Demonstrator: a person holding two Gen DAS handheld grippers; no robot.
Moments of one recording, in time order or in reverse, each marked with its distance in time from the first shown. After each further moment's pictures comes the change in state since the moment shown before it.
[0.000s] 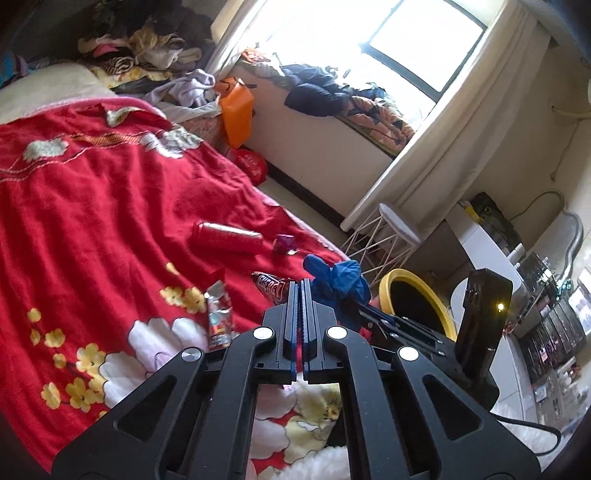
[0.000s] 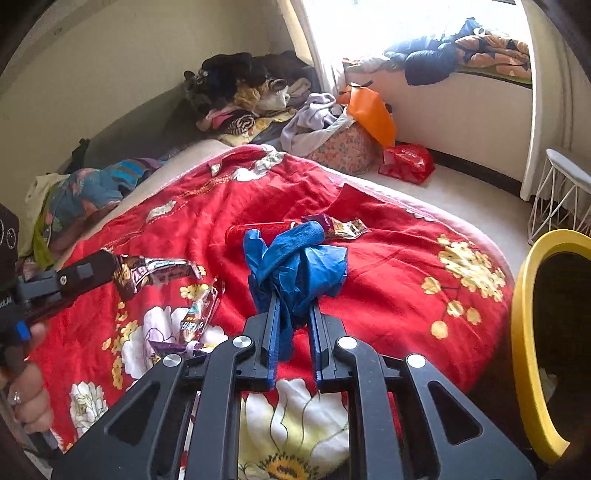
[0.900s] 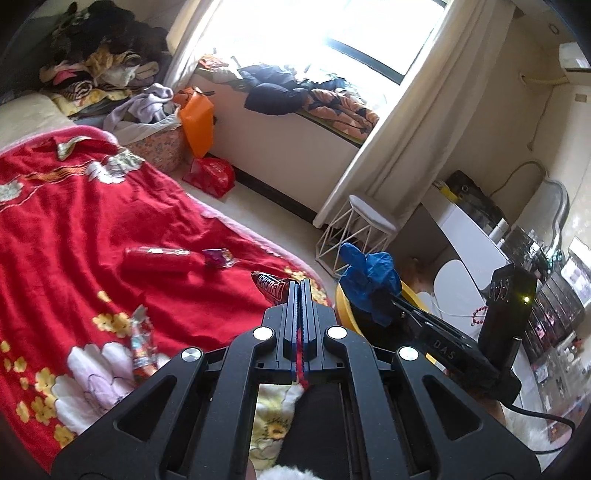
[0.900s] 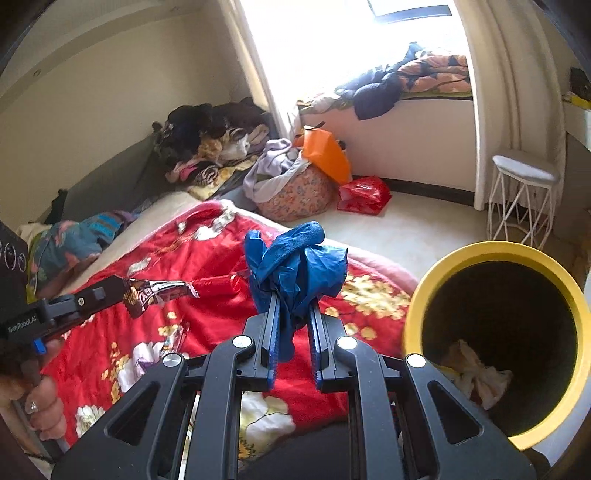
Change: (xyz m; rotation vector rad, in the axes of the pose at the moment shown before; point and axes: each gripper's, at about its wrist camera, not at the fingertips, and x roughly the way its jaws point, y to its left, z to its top) left arm 0.028 -0.074 0.006 0.123 0.007 -0.063; right arm -0.088 -0.066 0.007 0.121 -0.173 -0.101
